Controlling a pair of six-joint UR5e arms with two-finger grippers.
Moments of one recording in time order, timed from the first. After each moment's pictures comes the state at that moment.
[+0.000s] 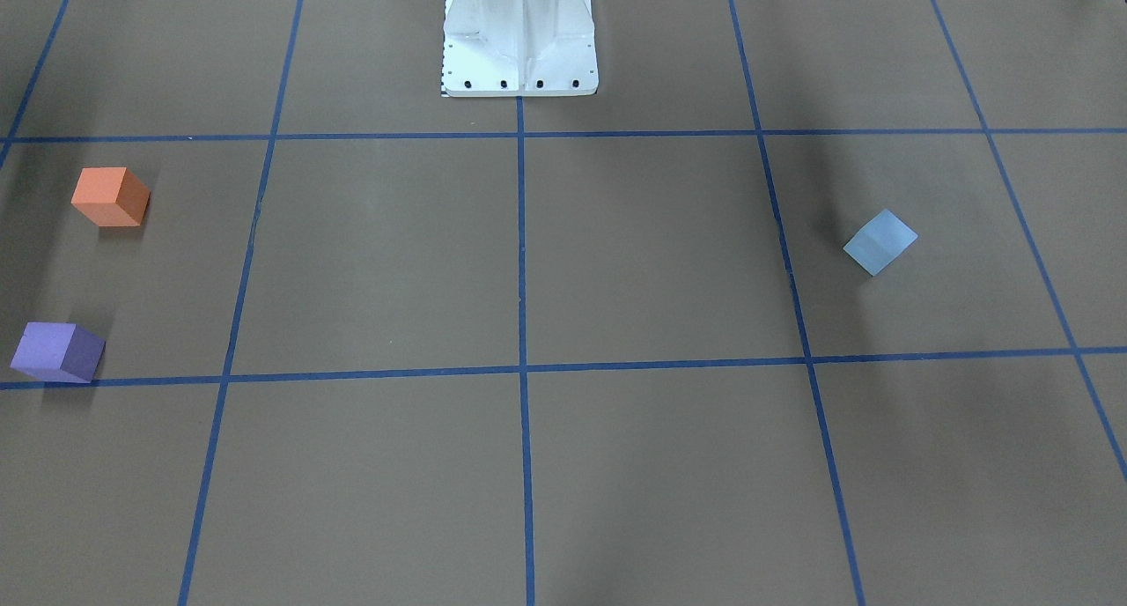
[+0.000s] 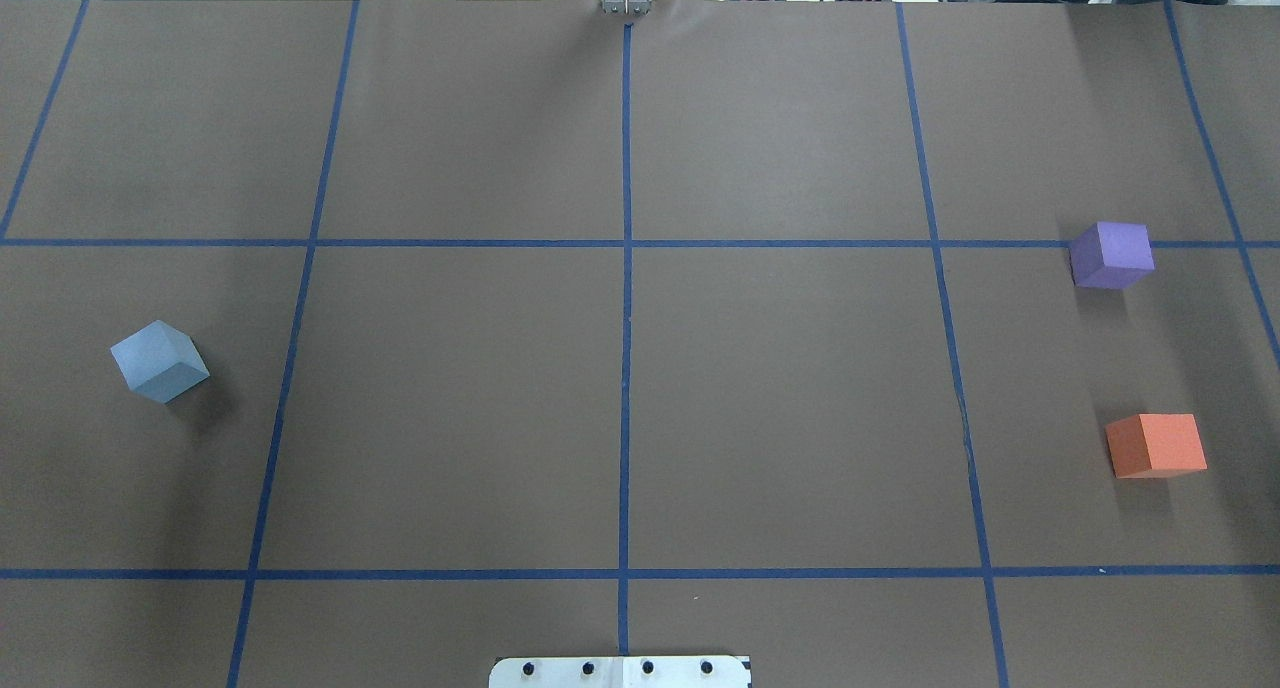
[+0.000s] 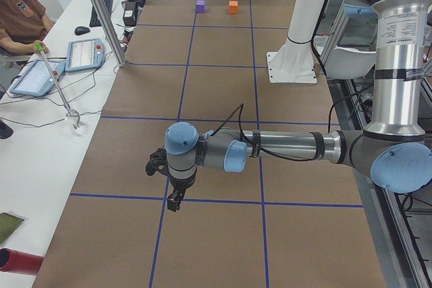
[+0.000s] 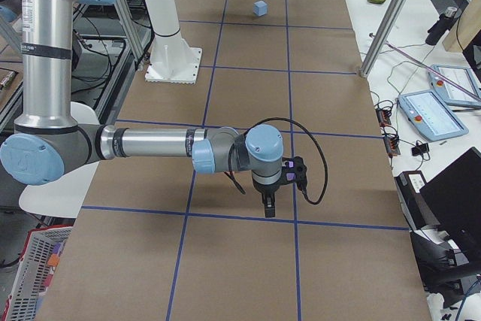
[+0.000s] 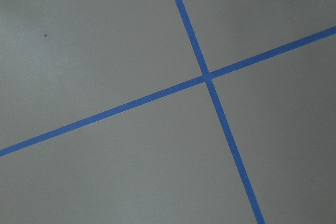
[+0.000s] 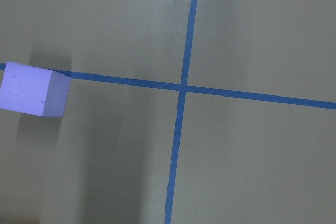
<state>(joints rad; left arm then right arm) -1.56 -1.53 -1.62 -1.70 -2.25 0.25 1.59 -1.67 1.72 -1.47 2.35 -0.01</state>
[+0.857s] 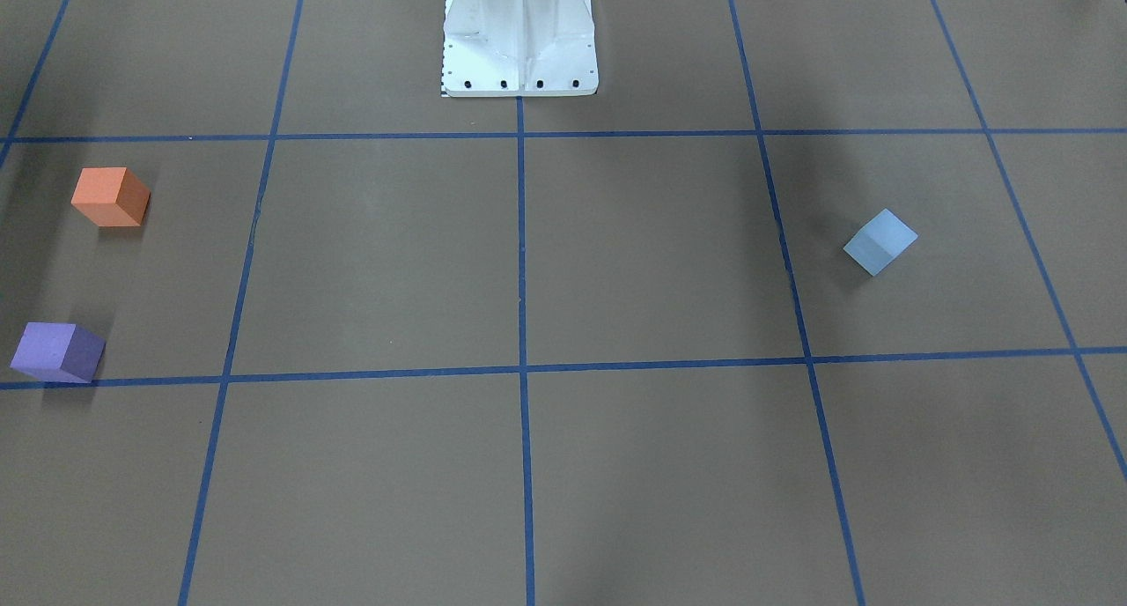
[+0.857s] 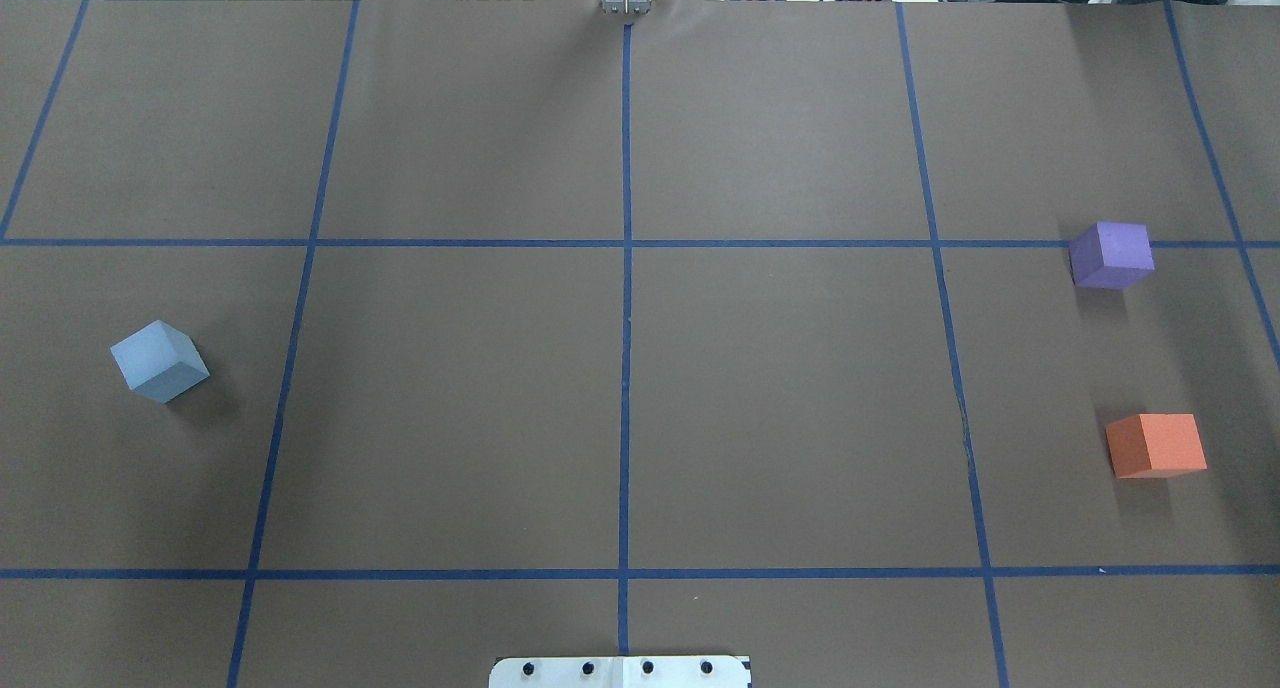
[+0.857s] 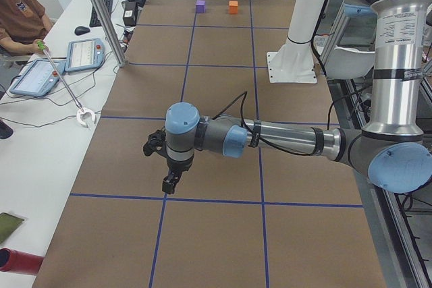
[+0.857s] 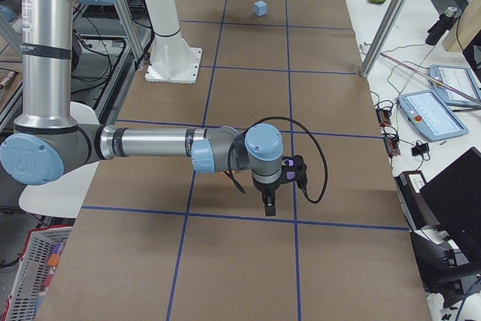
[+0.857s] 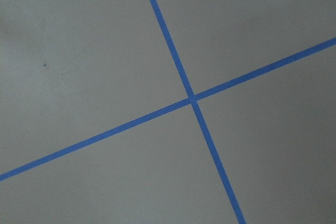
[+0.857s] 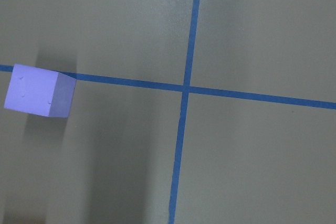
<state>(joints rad) -1.55 -1.54 -1.75 -1.70 -2.25 0.18 1.59 -1.67 1.72 -1.47 2.36 -0.01</state>
